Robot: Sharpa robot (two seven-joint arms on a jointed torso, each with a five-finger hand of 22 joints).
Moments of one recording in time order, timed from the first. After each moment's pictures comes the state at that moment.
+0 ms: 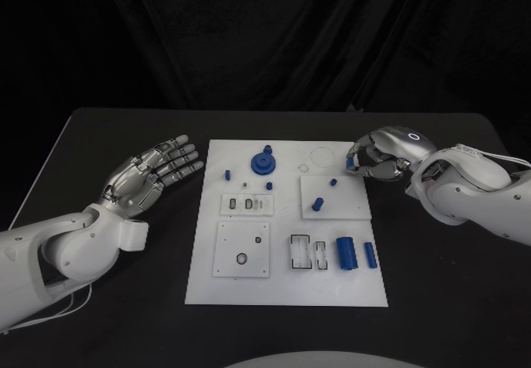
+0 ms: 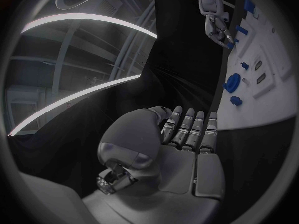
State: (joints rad) left arm 1.25 -1.05 -0.21 1.59 0.13 0.12 0.67; left_hand 1.25 0.23 0.29 0.18 0.58 0.51 0.12 0.10 0.07 0.30 0.23 0.41 0.08 0.25 0.22 0.30 0.11 0.15 0.25 0.28 0.16 0.07; right arm 1.40 -1.08 -0.25 1.60 -1.54 -0.54 -0.07; right_hand 1.36 -0.06 0.20 0.09 0.28 1.01 0.09 0.27 0.25 1.47 0.00 1.57 1.31 1.47 -0.06 1.57 1.31 0.02 1.47 0.05 1.57 1.31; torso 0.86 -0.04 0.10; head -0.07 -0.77
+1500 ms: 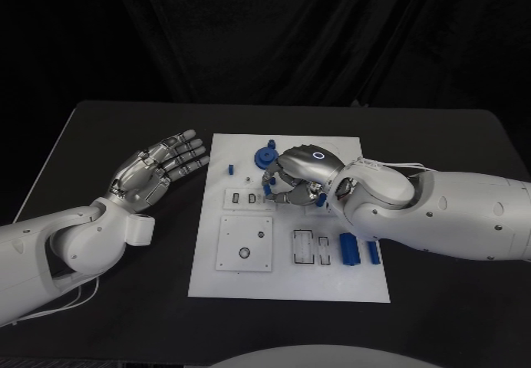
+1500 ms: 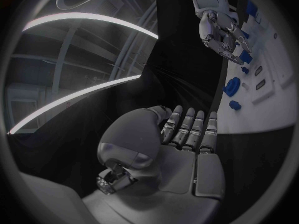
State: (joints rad) left arm 1.24 -1.05 -0.21 1.61 0.13 0.11 0.67; left_hand 1.25 0.22 0.30 0.18 0.58 0.52 0.12 0.10 0.07 0.30 0.23 0.41 0.08 0.25 0.22 0.30 0.11 0.15 0.25 0.28 0.17 0.07; right arm 1.37 -0.76 -0.25 1.70 -1.62 -0.45 -0.19; right_hand 1.35 -0.04 0.19 0.08 0.33 0.99 0.07 0.28 0.25 1.47 0.00 1.57 1.31 1.47 -0.06 1.57 1.31 0.02 1.46 0.05 1.56 1.31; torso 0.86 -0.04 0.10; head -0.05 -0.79
